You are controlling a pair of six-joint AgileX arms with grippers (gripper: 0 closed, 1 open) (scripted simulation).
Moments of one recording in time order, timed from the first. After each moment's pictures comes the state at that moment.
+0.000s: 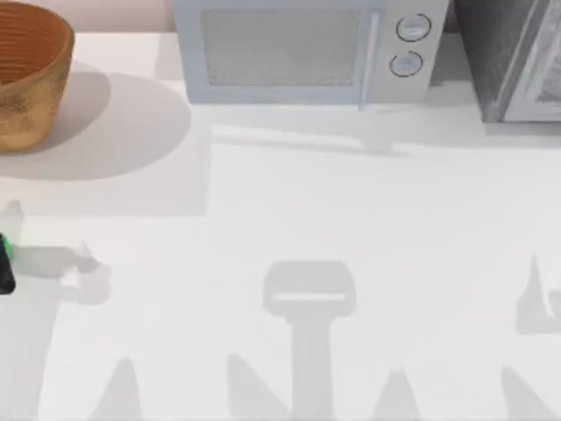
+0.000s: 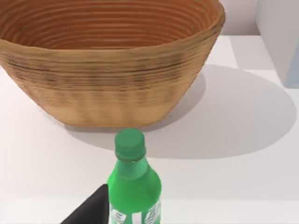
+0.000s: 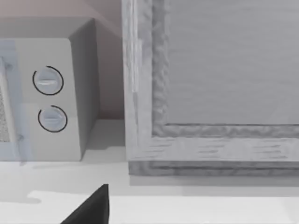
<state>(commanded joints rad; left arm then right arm) 0.05 0.43 0.36 -0.25 0.03 0.03 0.00 0.00 0.00 0.00 0.00 0.00</state>
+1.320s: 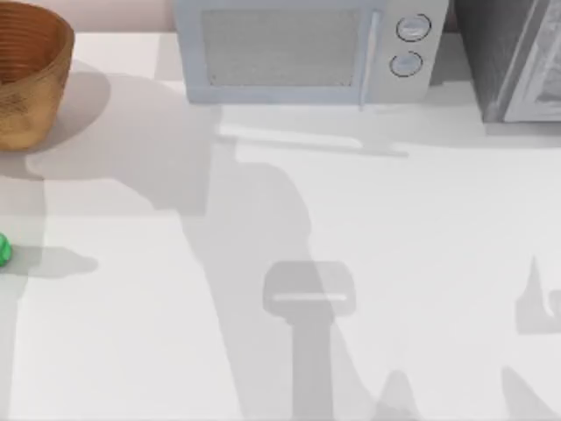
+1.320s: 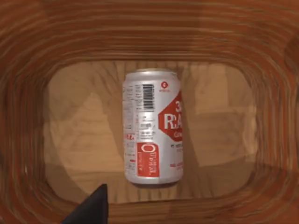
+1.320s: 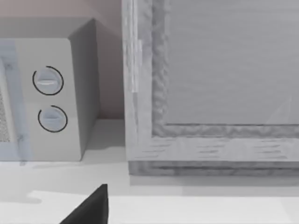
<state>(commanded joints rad) 0.24 2.35 2.31 -1.18 0.27 0.21 0.00 0.00 0.00 0.00 0.00 0.00</state>
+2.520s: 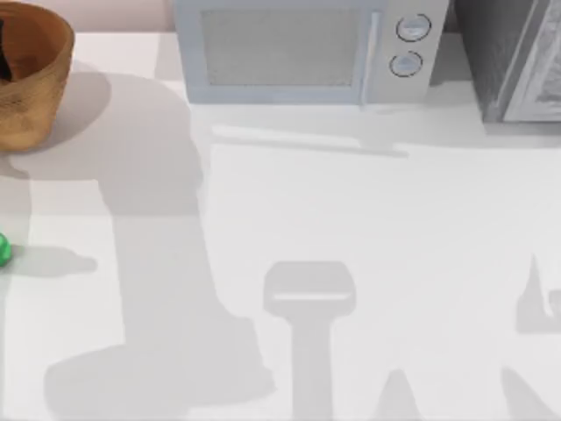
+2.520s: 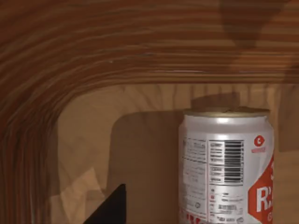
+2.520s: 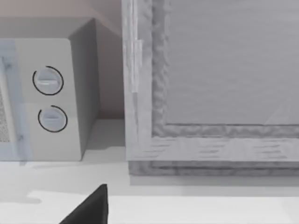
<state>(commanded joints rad) 0.26 2.78 2.82 -1.39 0.31 0.22 0.00 0.00 0.00 0.00 0.00 0.00</state>
